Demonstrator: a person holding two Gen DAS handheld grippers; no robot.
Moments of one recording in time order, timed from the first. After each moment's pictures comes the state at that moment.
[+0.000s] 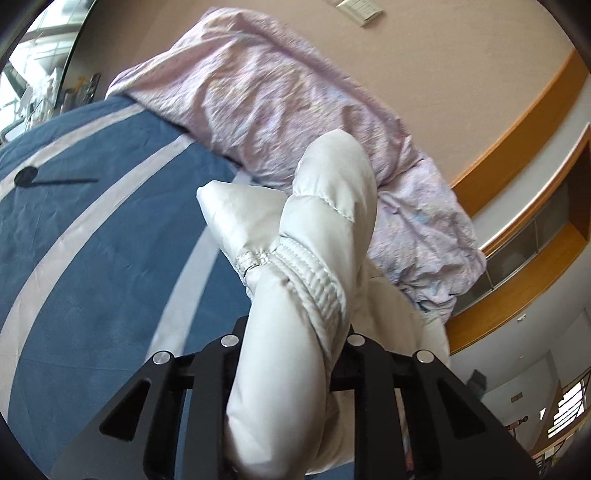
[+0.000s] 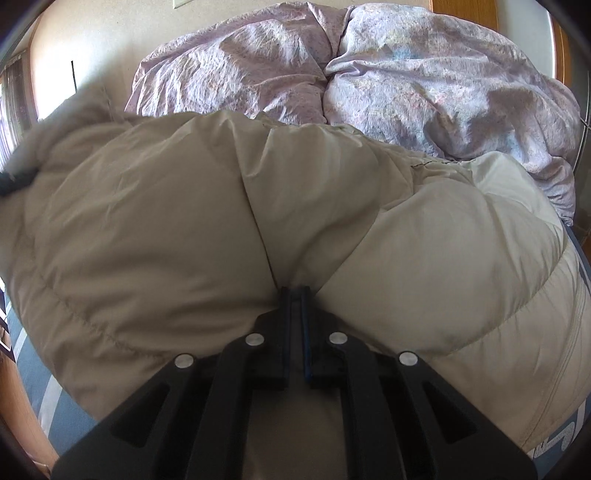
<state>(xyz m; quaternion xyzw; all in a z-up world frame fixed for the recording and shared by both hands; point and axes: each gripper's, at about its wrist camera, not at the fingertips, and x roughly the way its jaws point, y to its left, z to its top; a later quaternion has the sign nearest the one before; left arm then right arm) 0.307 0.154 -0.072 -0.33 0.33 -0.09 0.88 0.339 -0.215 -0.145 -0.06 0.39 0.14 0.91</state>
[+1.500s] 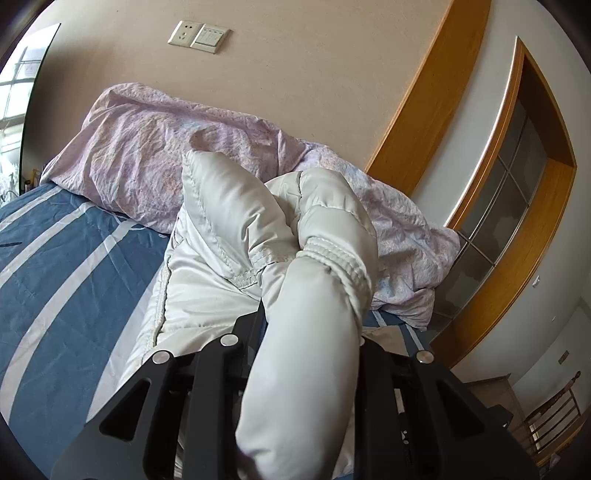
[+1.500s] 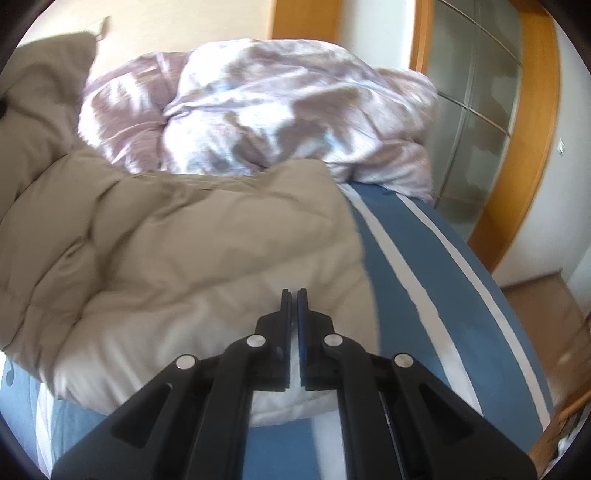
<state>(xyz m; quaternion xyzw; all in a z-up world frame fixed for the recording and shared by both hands) 0.303 -0.088 0.000 -0.22 0.23 -0.09 0.94 0.295 -0.364 -0.108 -0.05 0.33 -0.08 0.94</state>
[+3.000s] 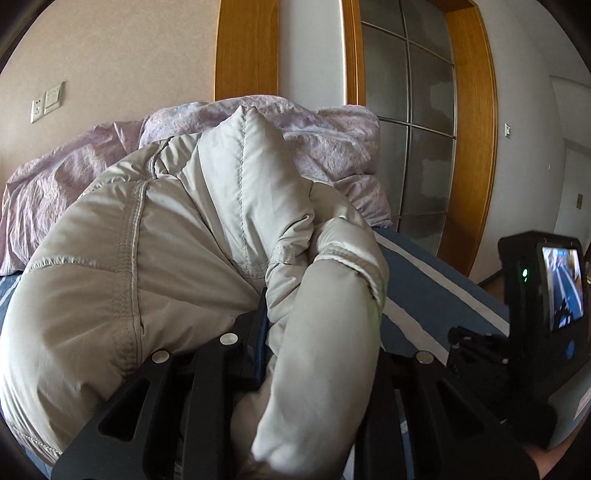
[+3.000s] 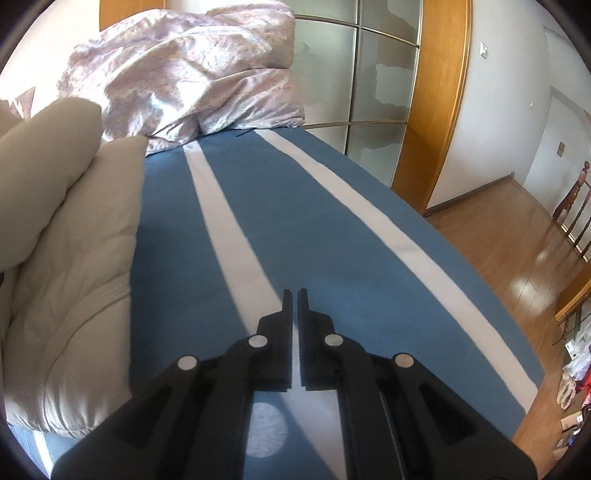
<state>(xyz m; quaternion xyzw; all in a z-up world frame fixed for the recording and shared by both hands) 0.276 -0.339 -0.095 0.04 0.21 -0.17 0.96 0.290 -0.527 -0.142 0.07 0.38 -0.23 0.89</state>
